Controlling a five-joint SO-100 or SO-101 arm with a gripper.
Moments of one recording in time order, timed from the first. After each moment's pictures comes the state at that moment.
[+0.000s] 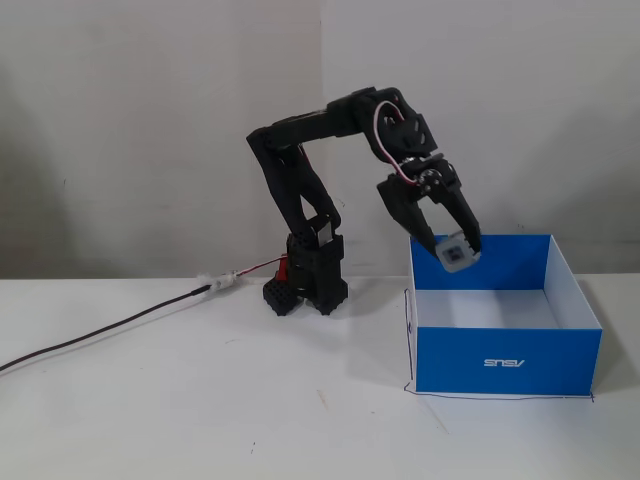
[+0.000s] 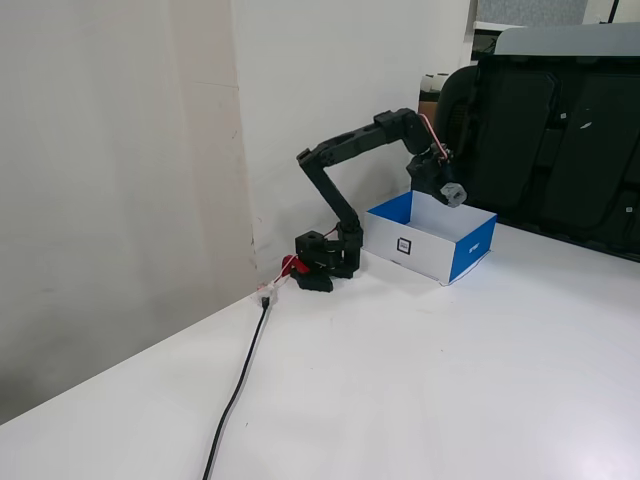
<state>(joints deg) -54.2 112.2 102.8 88.9 -15.7</state>
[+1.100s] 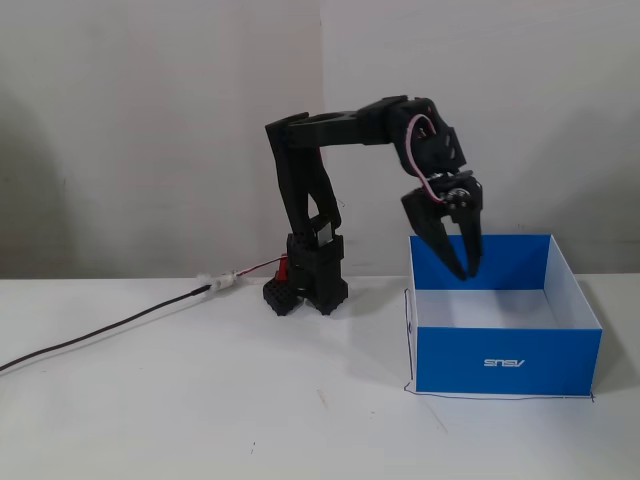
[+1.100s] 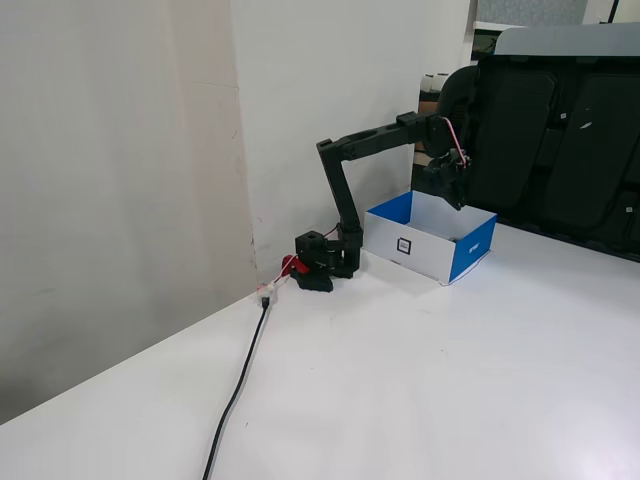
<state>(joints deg) -50.7 98.1 91.6 89.0 -14.3</state>
